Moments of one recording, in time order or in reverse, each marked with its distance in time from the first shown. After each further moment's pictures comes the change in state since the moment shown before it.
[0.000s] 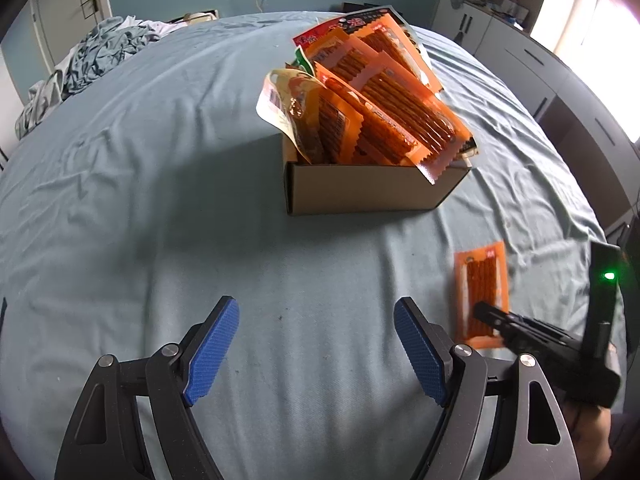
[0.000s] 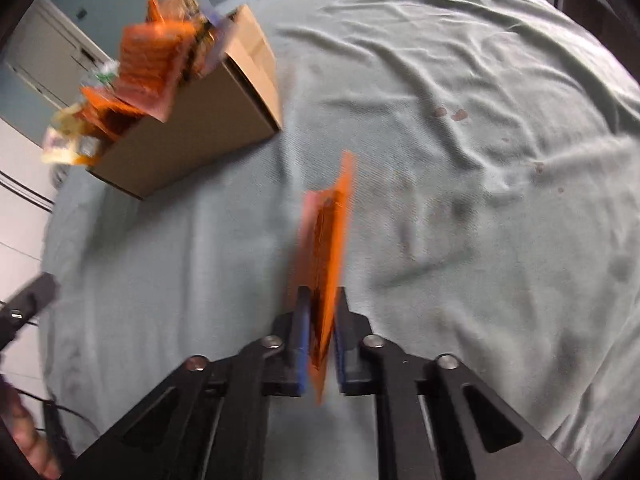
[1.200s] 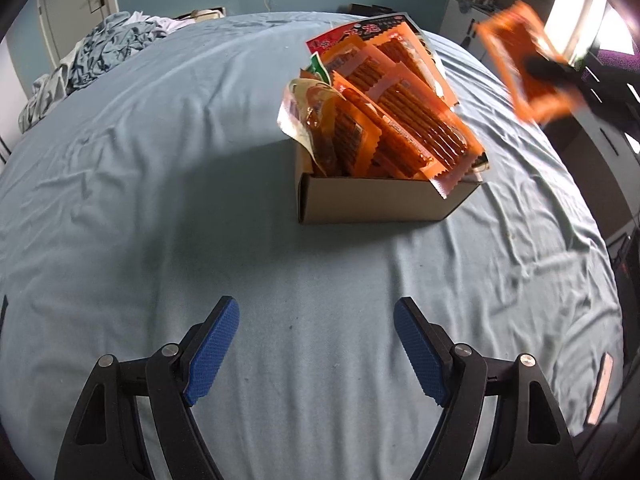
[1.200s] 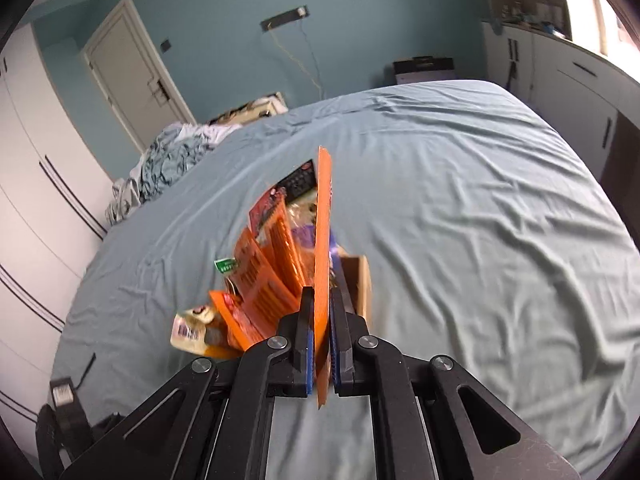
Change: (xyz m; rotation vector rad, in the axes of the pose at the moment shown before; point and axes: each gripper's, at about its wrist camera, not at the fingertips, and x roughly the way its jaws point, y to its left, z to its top) left arm 0.002 0.008 0.009 -0.018 0.003 0.007; right arm -0.108 0.097 0.147 -0.272 -0.258 0.068
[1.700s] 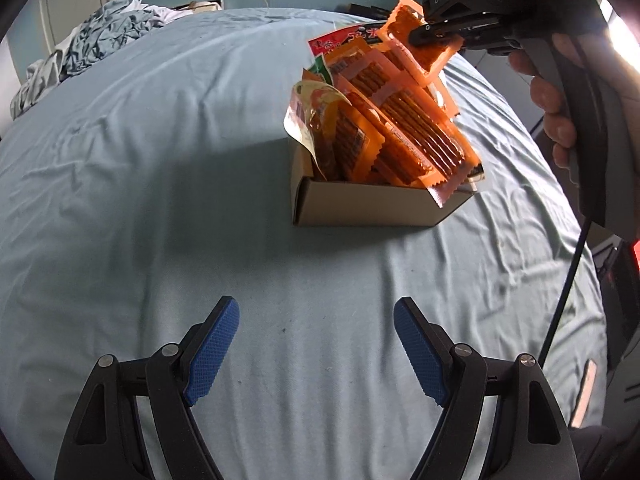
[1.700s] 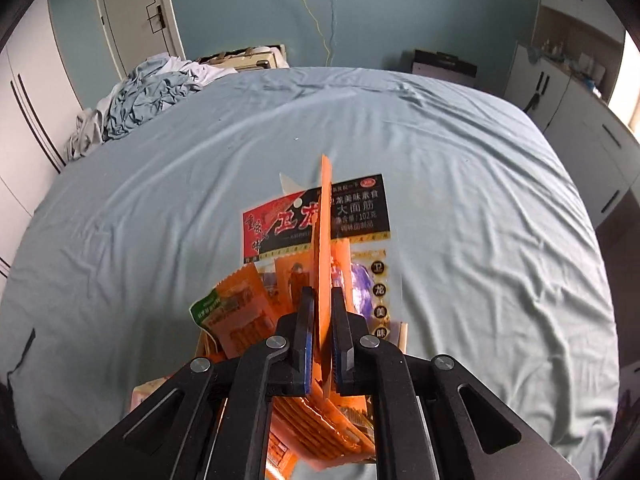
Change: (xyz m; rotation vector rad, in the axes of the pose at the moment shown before) left arm -0.002 0.012 0.004 -0.045 0.009 -0.068; right arm 0.100 0.074 0.071 -0.184 0.125 -0.166
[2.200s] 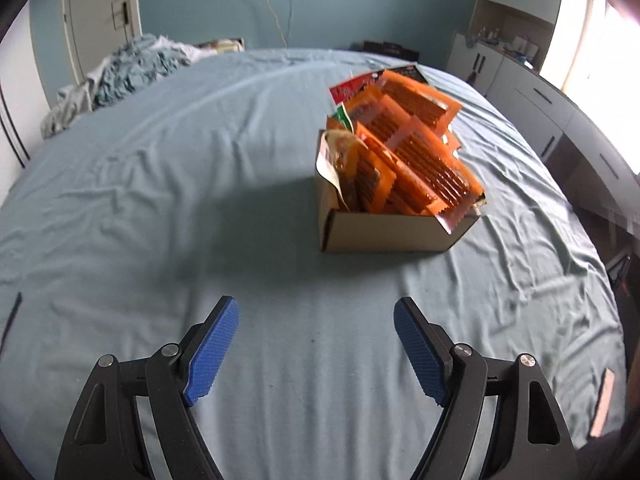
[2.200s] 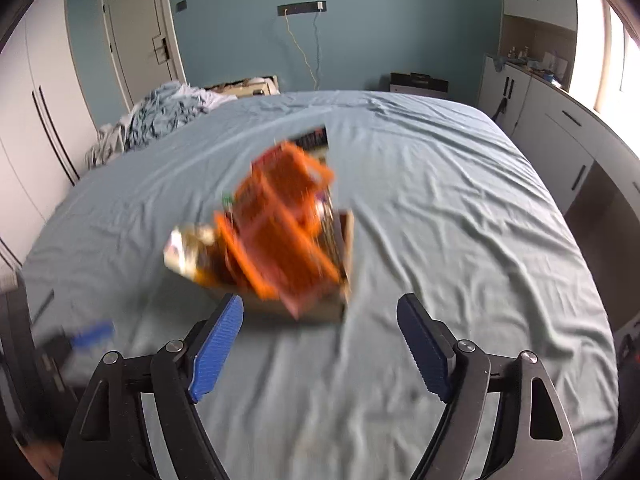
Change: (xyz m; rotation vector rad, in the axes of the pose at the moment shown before) left arm -0.039 0.000 -0.017 0.014 -0.164 0.100; right arm -0.125 -0.026 -0.204 0.010 -0.122 -0.047
